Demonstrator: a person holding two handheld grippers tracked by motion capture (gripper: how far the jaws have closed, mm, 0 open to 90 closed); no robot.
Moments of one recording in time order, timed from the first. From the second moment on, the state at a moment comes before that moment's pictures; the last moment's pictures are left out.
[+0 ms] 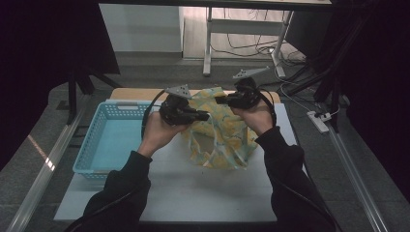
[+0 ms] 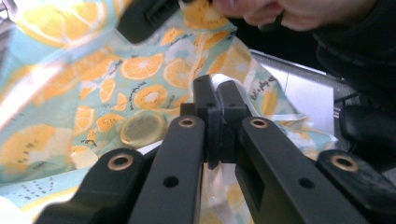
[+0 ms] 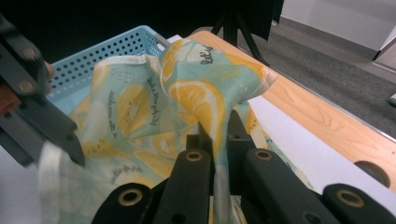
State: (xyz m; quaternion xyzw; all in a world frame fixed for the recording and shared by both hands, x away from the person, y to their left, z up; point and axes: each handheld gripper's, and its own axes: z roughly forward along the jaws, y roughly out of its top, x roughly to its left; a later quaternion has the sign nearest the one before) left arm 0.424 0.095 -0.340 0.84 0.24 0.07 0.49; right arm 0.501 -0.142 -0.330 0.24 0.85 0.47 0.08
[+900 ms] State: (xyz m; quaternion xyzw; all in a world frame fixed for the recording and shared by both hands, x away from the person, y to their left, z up) left arm 0.421 0.105 -0.240 0.82 0.22 0.13 0.52; right arm 0.495 -0.151 -0.246 0.22 0.83 0.50 0.13
